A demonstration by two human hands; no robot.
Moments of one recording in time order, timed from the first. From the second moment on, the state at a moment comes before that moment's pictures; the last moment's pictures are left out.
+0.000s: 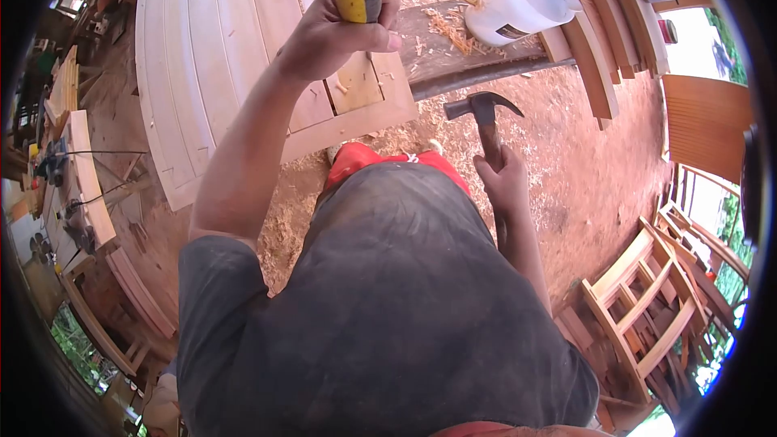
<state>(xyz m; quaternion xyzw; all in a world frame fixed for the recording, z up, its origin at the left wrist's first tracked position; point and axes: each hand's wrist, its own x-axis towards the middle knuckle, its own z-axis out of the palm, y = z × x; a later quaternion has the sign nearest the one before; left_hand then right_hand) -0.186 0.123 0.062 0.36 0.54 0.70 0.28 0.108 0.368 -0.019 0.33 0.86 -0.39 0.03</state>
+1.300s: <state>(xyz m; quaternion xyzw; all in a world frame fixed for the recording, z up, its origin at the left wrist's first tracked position) -0.184 0.148 0.072 0.35 0.56 0.67 0.35 0.105 0.363 -0.015 0.32 0.87 -0.38 0.06</state>
